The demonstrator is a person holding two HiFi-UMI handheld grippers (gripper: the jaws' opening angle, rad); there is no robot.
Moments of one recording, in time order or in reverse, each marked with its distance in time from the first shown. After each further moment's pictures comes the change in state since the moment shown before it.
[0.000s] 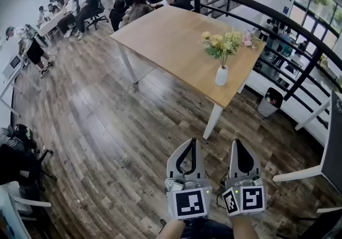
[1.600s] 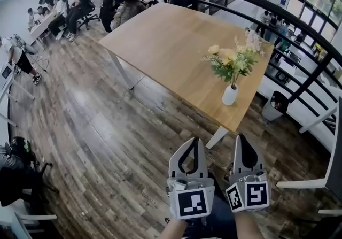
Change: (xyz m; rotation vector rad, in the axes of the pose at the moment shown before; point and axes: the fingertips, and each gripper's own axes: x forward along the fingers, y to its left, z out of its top) left arm 0.160 0.059 -0.005 -0.006 0.043 -0.046; right arm 0.172 -0.034 -0.013 0.008 0.035 -0.051
